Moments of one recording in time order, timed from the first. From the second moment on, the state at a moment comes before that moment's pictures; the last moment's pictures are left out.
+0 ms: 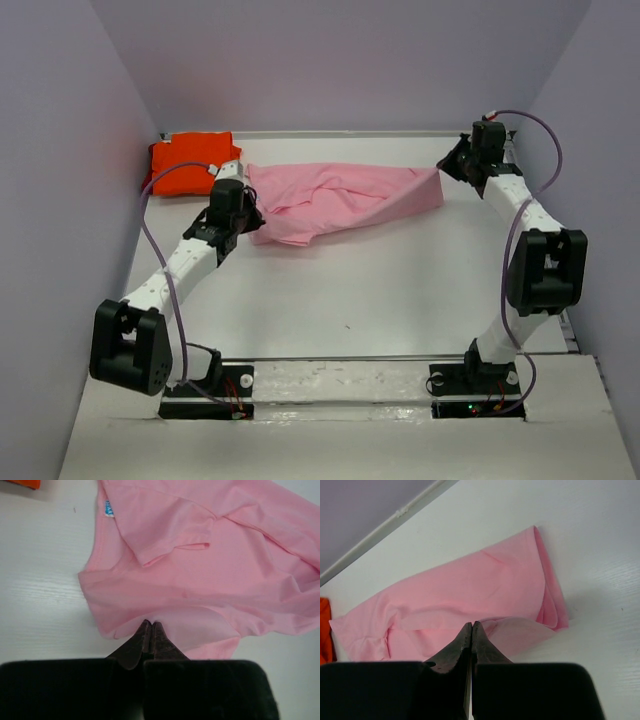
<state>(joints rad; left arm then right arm) -0.30 1.26 0.83 -0.15 -0.10 -0.49 0.00 1.72 1.39 -0.23 -0.07 0.59</state>
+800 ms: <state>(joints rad) -0.12 1.85 1.34 -0.17 0.18 -0.49 0.00 2.05 1.68 -0.25 0.03 0.59</state>
